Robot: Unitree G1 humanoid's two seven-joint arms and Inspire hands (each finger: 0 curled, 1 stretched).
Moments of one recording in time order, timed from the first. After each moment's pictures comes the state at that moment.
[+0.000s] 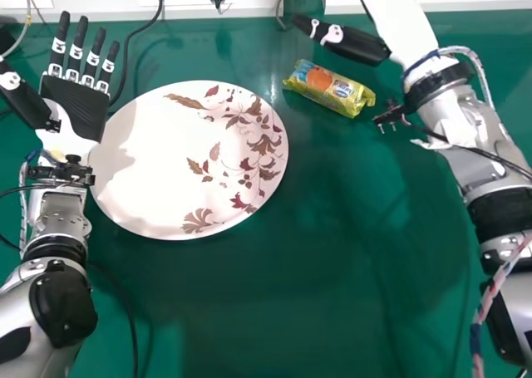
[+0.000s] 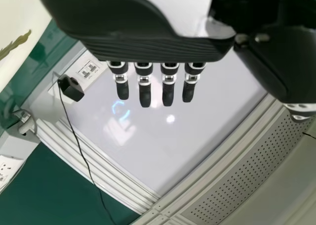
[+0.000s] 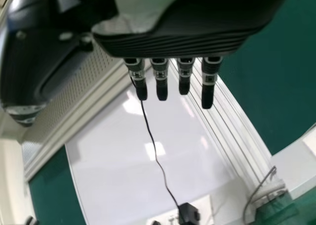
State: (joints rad) left arm -0.88 0.35 0.71 1.20 -0.67 -0.25 -0.98; right arm -0.92 -0.51 0.14 0.65 -0.60 -0.45 -0.11
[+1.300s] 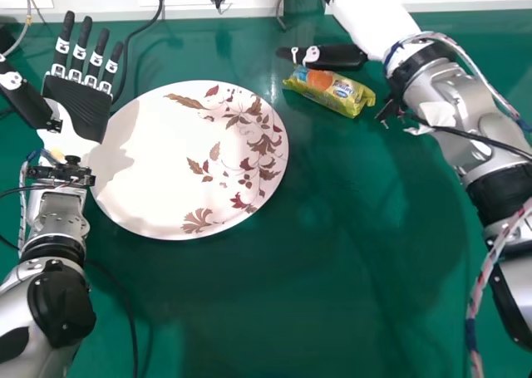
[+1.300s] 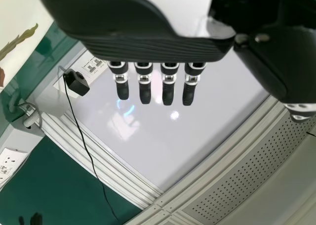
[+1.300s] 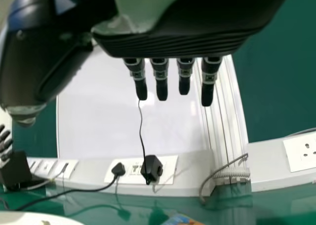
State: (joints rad) left arm -0.88 0.36 0.72 1.20 -0.67 -0.21 -1.00; right arm -1.02 -0.56 0.33 0.62 -0.80 -0.24 0.02
